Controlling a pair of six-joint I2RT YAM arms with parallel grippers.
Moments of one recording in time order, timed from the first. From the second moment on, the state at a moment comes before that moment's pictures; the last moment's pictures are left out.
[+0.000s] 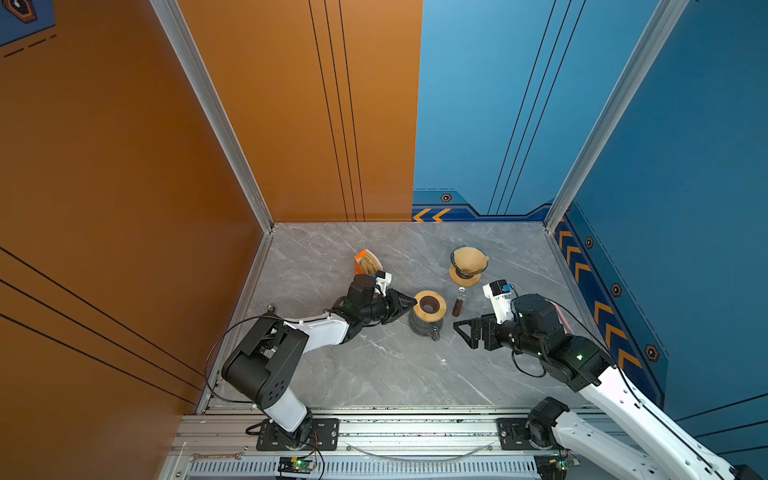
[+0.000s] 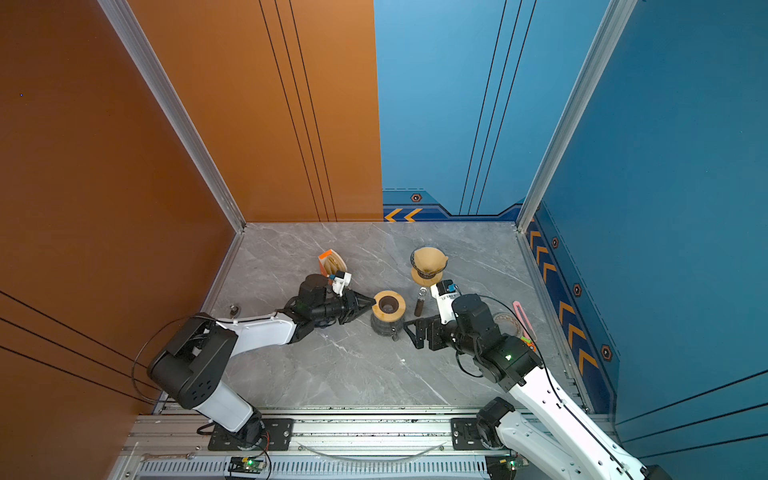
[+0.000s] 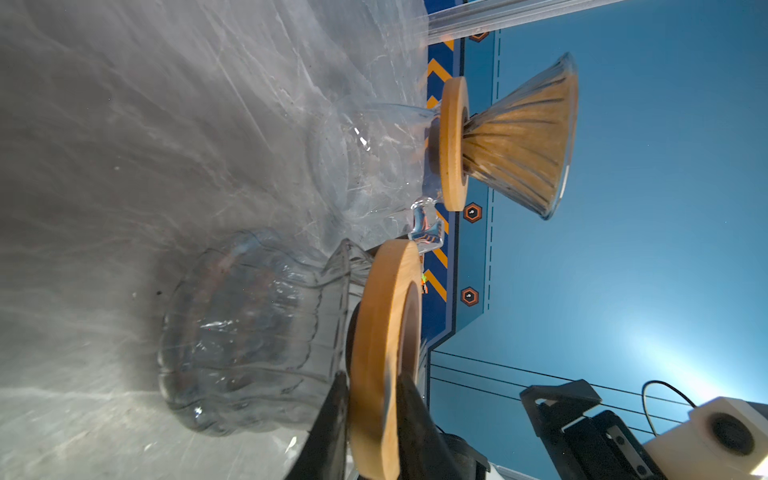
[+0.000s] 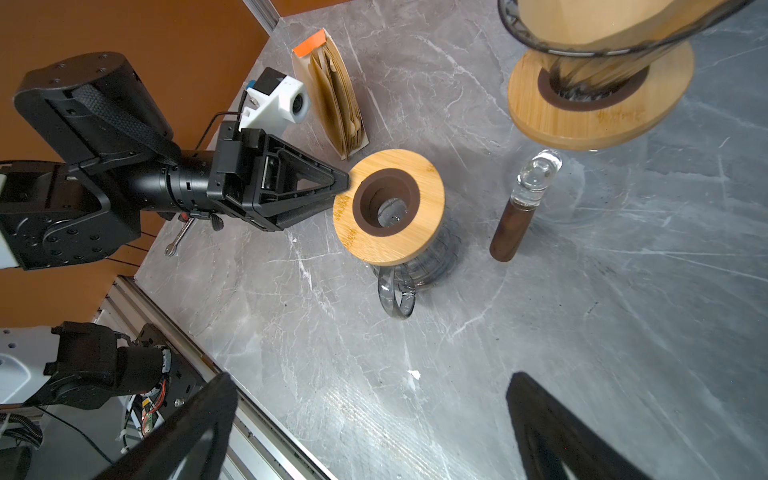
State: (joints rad) left arm -0.52 1.61 0.70 0.46 0.61 -1.16; right arm 0.59 0.76 0.77 -0.63 -0.17 0.43
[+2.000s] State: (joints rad) left arm -0.14 1.24 0.86 -0.75 0.34 -0.61; right arm 0.77 0.93 0.80 -0.55 -0.15 0.42
